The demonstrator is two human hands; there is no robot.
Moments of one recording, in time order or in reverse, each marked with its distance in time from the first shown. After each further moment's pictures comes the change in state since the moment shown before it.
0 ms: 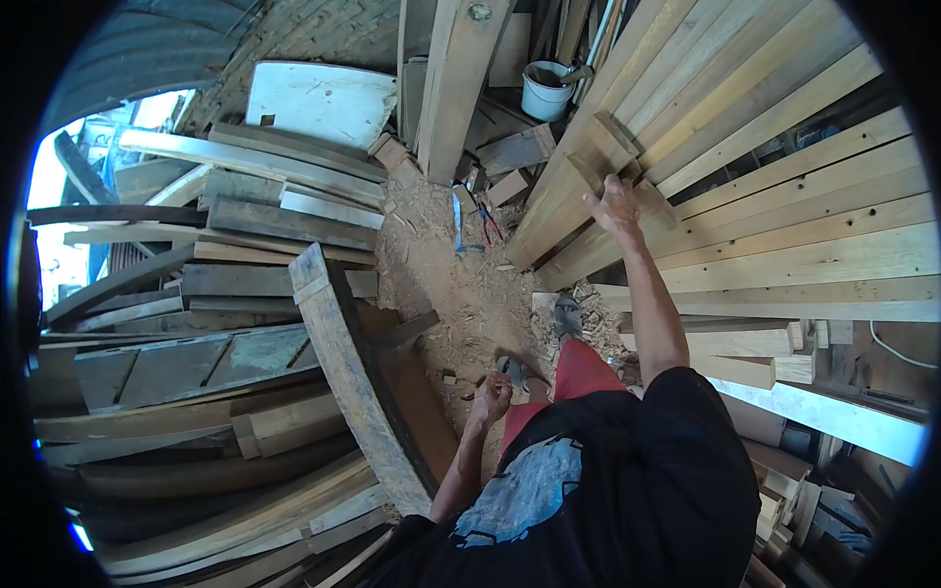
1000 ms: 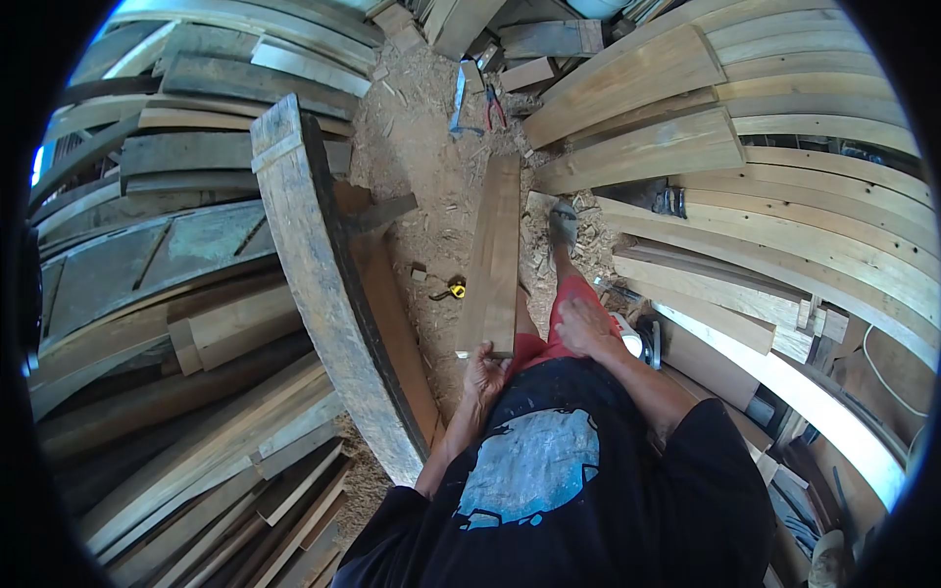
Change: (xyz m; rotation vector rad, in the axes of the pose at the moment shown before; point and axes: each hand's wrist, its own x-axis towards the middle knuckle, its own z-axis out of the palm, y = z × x) left_hand -0.103 -0.147 0.084 -1.884 0.277 -0.686; right_hand -0.377 -0.003 0.134 -0.290 -0.957 -0.174
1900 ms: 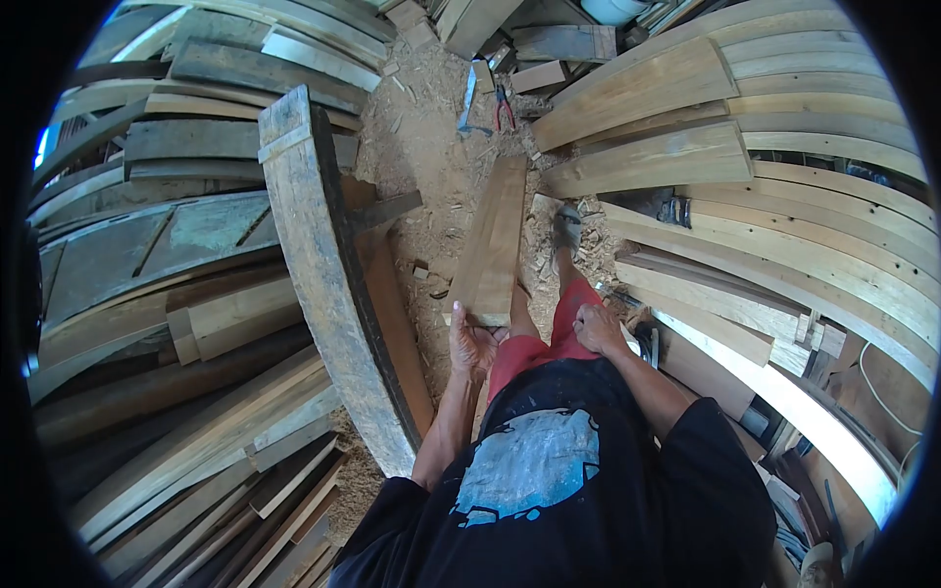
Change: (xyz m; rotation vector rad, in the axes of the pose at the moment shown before) left_hand -0.029 0.054 0.113 0.096 -0.263 0.129; right_hand 0.012 0.039 0.014 0.071 0.083 0.089
